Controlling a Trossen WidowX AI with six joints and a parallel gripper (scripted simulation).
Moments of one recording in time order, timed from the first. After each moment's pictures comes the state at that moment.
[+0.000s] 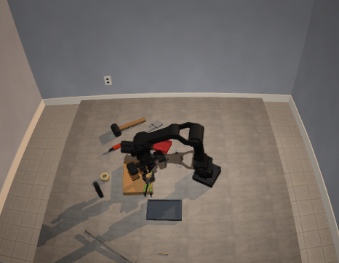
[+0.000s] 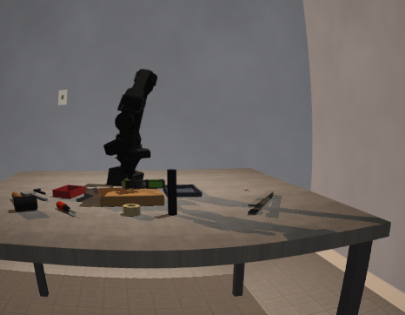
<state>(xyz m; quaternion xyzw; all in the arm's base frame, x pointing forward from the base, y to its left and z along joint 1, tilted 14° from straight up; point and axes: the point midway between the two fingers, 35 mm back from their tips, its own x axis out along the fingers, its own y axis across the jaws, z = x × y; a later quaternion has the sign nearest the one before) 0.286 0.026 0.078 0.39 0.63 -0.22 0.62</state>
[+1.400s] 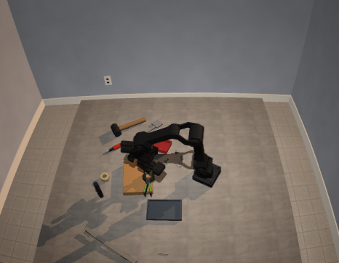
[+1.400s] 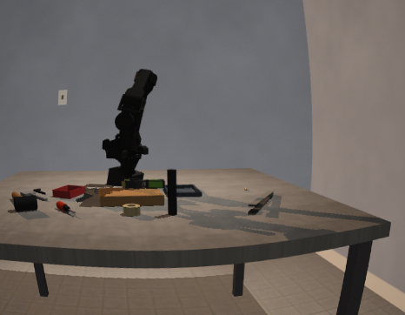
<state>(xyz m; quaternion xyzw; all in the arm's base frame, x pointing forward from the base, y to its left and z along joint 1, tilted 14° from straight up) 0.286 0.026 0.079 0.66 0.43 -0.52 0.33</state>
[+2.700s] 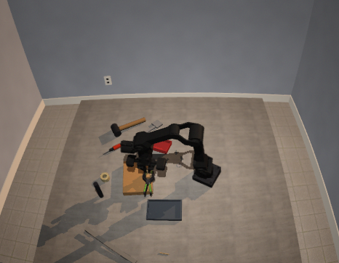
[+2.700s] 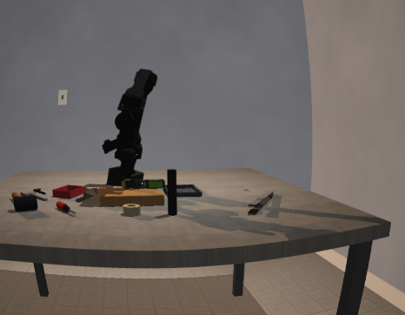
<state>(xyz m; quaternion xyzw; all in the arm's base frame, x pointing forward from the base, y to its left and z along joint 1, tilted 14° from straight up) 0.286 0.026 0.079 0.58 0.53 -0.42 0.46</state>
